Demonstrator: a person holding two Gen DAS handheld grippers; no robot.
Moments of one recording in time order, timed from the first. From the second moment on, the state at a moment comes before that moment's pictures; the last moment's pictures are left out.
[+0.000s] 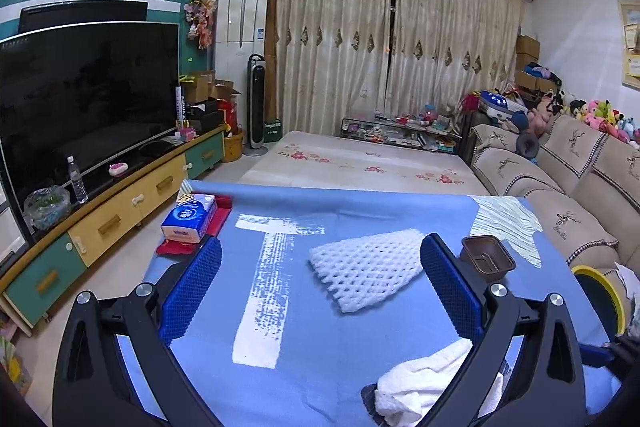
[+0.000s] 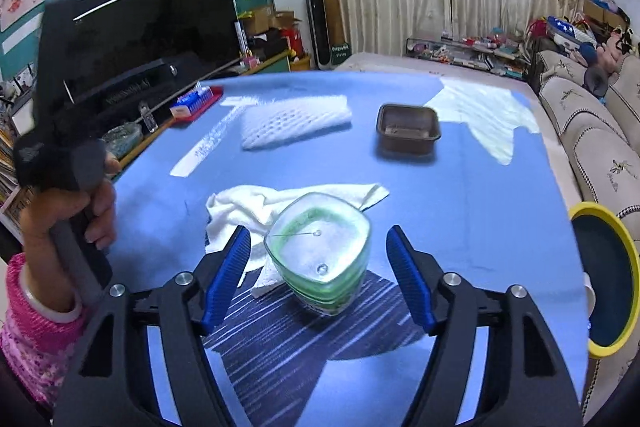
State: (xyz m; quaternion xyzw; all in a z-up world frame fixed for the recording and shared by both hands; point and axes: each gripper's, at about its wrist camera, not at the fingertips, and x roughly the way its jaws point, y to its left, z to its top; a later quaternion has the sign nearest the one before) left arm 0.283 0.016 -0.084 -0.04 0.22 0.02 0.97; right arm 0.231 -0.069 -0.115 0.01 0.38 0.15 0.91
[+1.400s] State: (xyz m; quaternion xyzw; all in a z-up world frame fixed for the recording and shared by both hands) left arm 0.285 -0.077 -0.121 0.07 0.32 -0.16 0.93; right arm 0.253 -0.344 -0.138 0.12 0.38 -0.17 0.90
